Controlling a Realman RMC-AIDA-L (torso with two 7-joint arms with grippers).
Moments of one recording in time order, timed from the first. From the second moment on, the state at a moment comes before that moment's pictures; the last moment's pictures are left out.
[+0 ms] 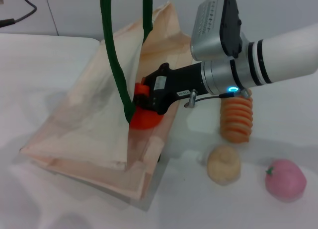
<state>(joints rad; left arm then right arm) -1.00 -1.90 2.86 -0.73 -0.63 1.93 -2.04 1.04 2.05 -1.60 -0.42 1.63 1.02 -1.68</state>
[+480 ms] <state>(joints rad) -0.99 -1.90 2.86 -0.73 -0.63 1.93 -2.04 1.04 2.04 -1.60 -0.42 1.63 1.03 -1.68</state>
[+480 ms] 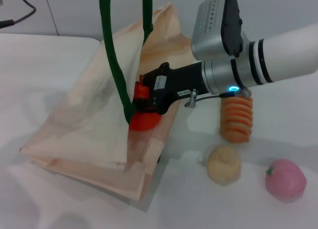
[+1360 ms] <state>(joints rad) -0.98 -1.89 2.86 -0.73 -0.63 1.92 -2.04 1.04 2.03 -1.62 -0.42 1.62 1.03 -1.66</state>
